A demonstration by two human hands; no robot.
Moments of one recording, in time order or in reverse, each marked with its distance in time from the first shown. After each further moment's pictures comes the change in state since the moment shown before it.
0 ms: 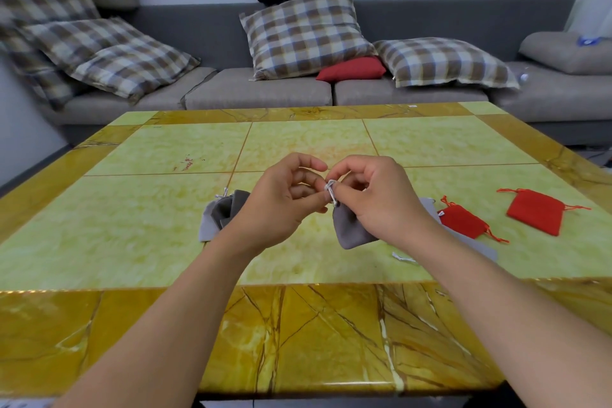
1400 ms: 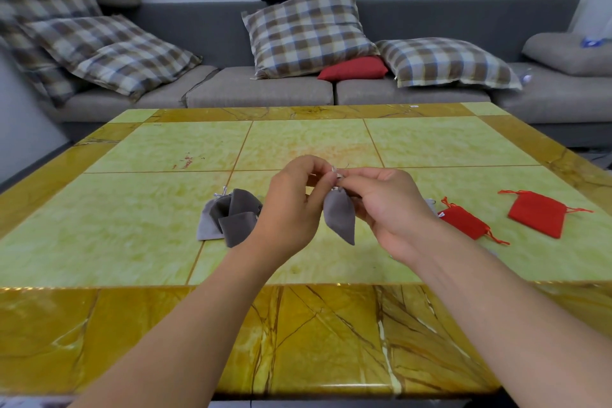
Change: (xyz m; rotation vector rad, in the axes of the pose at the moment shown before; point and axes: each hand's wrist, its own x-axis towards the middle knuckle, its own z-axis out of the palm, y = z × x) left_hand 0.006 -0.010 0.023 0.366 0.217 0.226; right_hand -0.006 -0.011 0.002 0.638 0.107 0.488
